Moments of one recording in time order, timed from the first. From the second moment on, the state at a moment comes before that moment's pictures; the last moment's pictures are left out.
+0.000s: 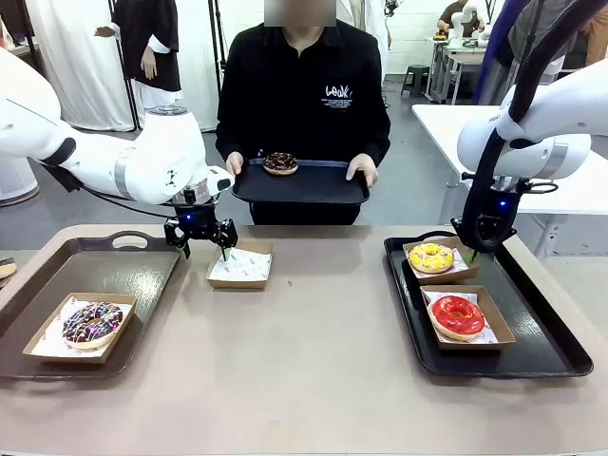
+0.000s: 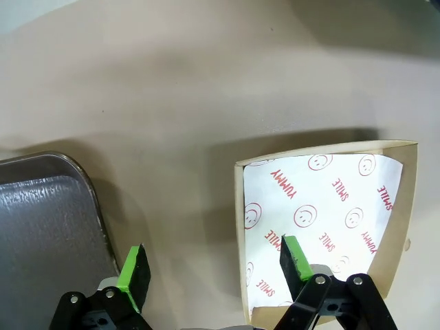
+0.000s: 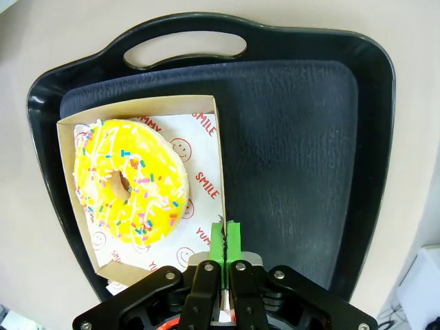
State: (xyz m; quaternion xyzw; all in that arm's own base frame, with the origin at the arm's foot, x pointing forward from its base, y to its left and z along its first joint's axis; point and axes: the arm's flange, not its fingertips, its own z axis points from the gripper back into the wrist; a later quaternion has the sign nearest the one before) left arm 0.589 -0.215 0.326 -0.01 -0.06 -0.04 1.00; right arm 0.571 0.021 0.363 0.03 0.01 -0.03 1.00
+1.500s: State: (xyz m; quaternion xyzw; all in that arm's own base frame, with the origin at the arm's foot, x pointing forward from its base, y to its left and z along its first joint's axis) left arm 0.591 -0.220 0.328 -0.03 -0.05 -0.03 1.00; right arm 0.569 0.015 0.364 0.03 0.02 -0.02 1.00
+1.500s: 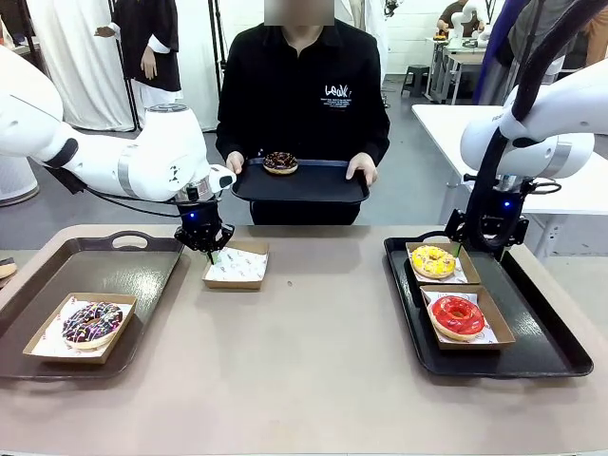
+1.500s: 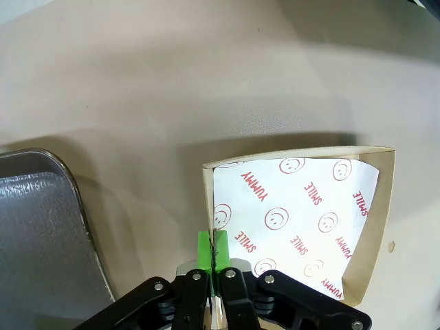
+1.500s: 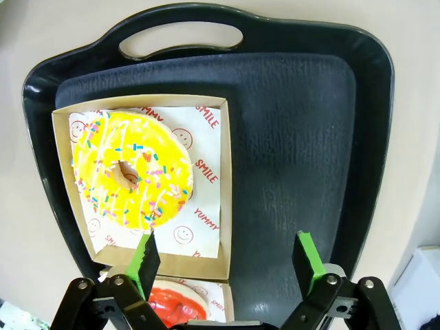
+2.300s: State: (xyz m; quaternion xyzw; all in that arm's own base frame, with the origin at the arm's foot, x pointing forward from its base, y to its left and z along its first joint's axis) left arm 0.564 -0.249 0.444 -0.02 -0.09 -0.06 0.99; right arm 0.422 -0.141 0.480 0.34 -0.03 0.01 0.94
